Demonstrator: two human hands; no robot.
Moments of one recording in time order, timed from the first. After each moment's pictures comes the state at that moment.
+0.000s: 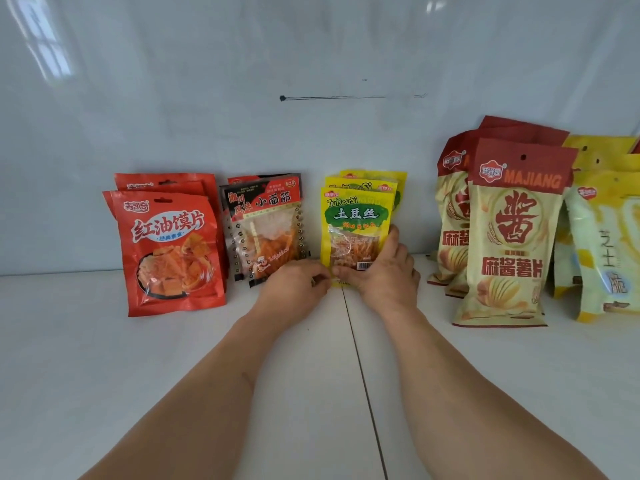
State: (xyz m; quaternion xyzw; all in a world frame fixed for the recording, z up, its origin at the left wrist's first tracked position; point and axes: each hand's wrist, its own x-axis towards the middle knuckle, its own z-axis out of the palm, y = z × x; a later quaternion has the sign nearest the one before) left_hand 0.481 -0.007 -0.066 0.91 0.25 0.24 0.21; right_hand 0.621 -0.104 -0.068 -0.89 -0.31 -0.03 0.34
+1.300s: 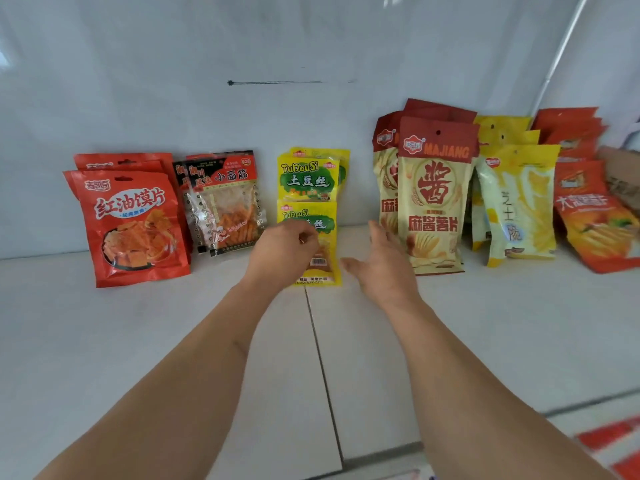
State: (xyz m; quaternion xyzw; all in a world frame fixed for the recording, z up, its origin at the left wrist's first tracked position) left_hand 0.487 -0.089 -0.025 0.87 0.27 0.30 0.27; right_hand 0.599 -0.214 -0.048 -0.88 -0.35 -0.03 0.33
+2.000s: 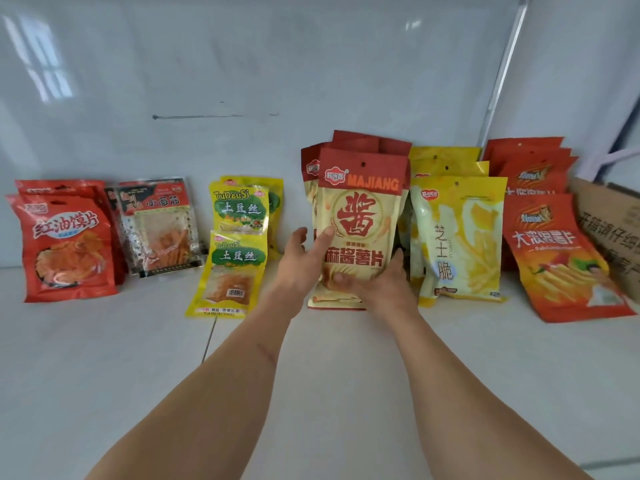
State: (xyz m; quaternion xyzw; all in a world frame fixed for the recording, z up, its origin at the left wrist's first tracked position) left_hand 0.633 -0.191 -0.023 0.67 0.35 0.33 0.56; right_hand 0.739 -0.290 -0.057 -0.83 -0.26 0.12 0.47
